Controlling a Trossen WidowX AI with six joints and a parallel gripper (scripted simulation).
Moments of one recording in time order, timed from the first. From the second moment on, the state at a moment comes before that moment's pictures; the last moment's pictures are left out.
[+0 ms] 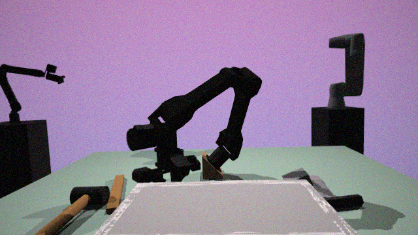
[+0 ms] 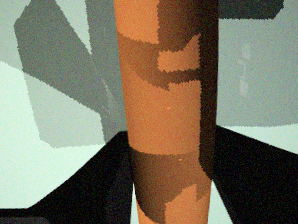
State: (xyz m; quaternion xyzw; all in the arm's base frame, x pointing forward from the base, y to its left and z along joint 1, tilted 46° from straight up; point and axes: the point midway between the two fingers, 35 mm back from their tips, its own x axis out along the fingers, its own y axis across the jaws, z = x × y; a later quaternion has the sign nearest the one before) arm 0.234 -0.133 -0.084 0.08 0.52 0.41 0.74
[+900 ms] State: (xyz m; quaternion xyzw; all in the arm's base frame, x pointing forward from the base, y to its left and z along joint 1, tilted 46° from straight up) arm 0.230 -0.155 -0.106 0.08 0.52 0.41 0.74
